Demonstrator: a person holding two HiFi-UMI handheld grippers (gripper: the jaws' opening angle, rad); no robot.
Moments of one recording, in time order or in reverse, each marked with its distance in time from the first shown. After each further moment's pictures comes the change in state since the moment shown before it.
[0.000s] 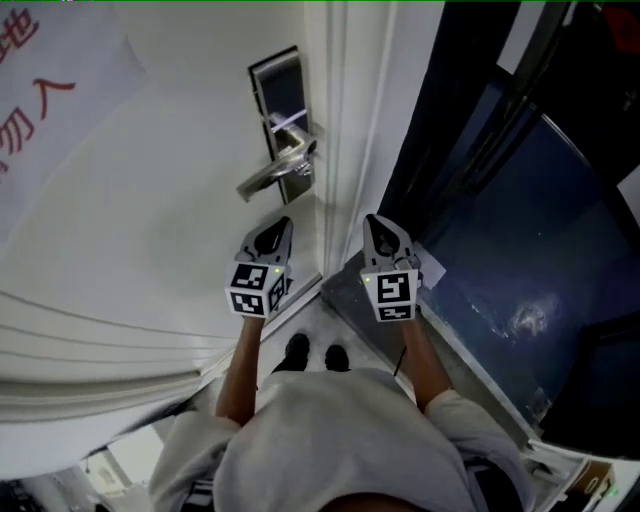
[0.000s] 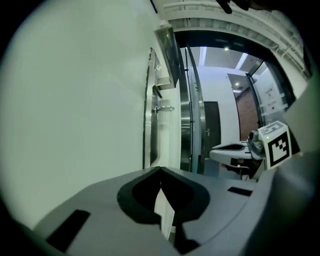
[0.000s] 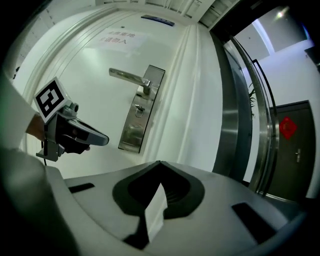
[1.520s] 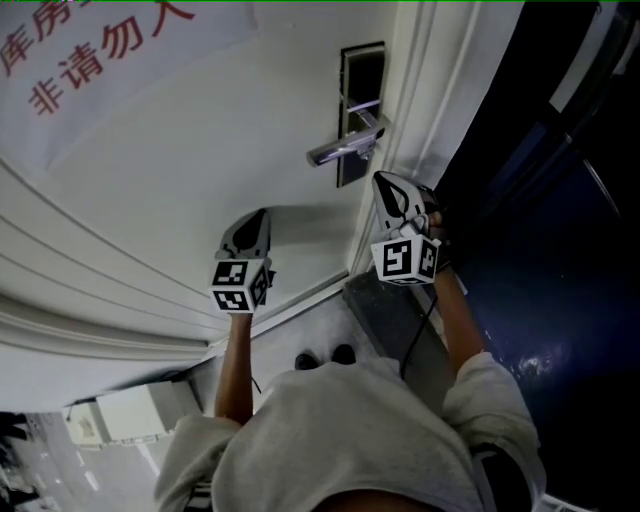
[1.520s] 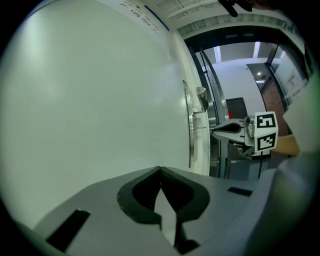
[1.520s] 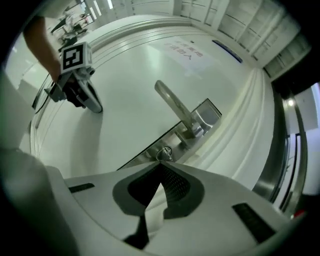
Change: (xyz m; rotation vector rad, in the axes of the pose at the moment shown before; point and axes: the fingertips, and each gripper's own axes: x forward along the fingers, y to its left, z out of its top) left arm -0.137 0.085 0.008 -0.019 -0.071 0.348; right arm 0.035 0.066 0.108 -0.649 -0.228 0.172
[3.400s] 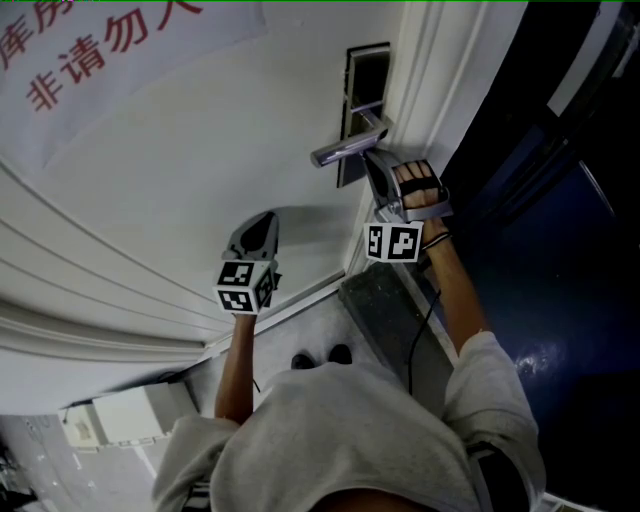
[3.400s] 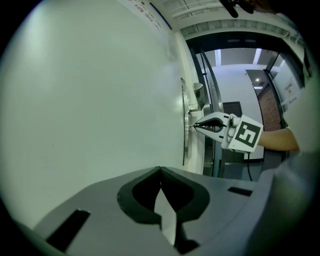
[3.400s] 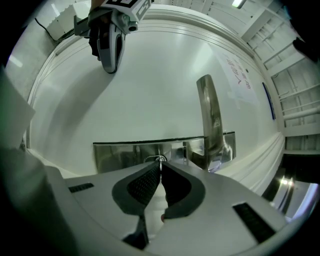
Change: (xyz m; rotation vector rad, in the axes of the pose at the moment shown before) left arm 0.008 -0.013 -0.012 -0.038 0.013 -0.069; right arm 0.045 -0.003 0.007 -0.596 0.045 -0.112
